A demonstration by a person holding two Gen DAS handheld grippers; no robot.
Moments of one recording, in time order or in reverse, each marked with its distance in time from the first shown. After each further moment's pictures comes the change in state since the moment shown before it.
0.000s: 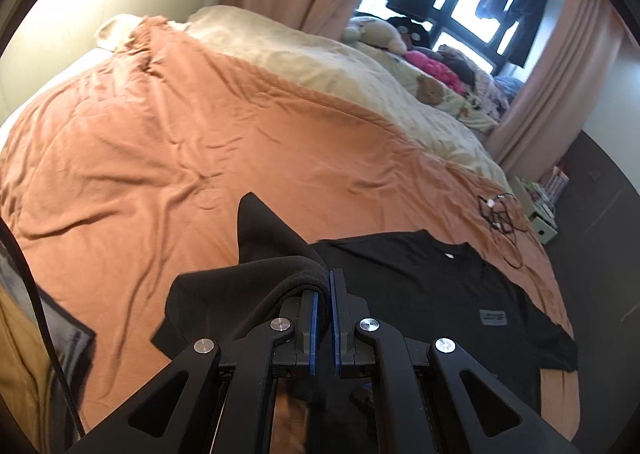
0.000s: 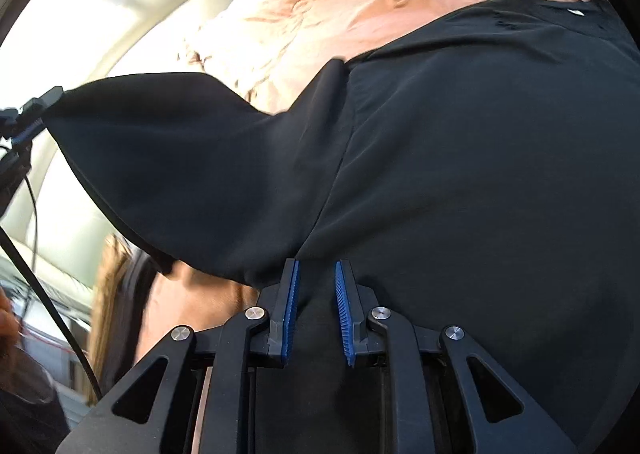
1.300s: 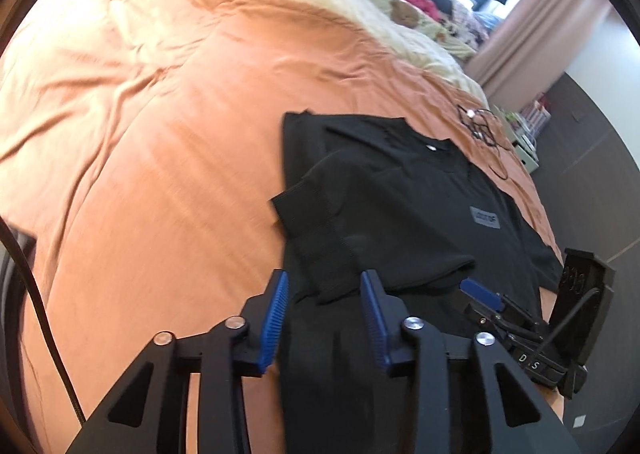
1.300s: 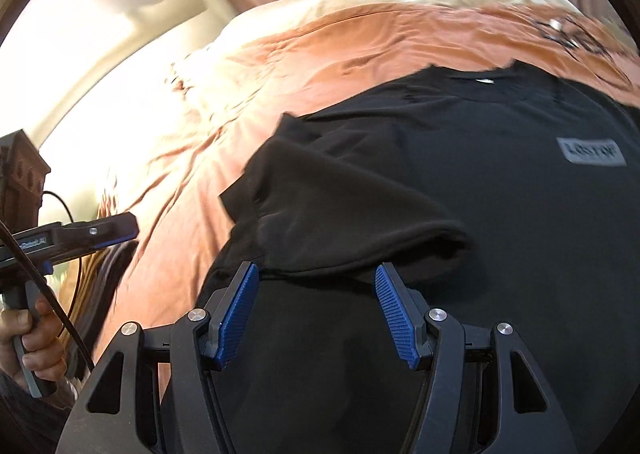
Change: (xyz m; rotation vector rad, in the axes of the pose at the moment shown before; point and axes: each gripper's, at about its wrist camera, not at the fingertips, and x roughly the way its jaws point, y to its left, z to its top) left arm 0.030 0.007 -0.108 0.019 0.250 -0.073; right arm -0.110 -0.002 -0.033 -0.142 -0.124 -0.165
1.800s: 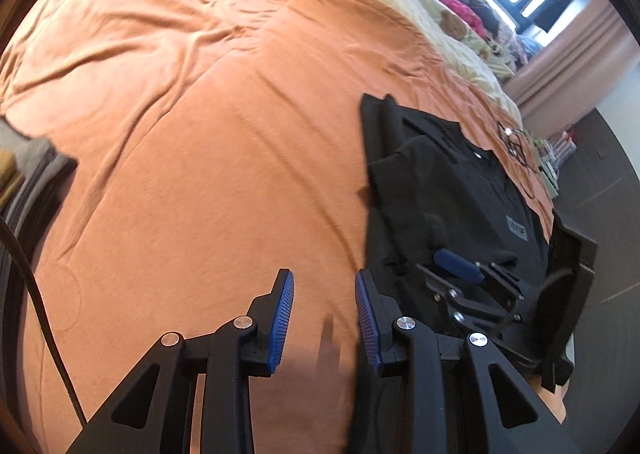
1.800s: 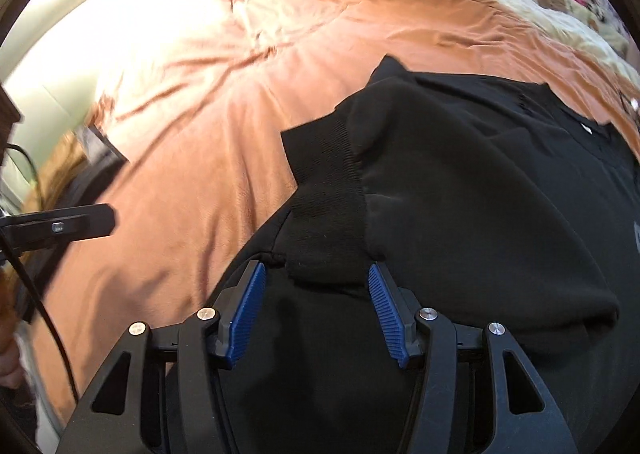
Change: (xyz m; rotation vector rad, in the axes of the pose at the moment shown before) left arm -0.010 0.073 -0.029 -0.142 0.016 0.048; right arm 0.098 0.083 0.017 -0.299 0.176 -0.081
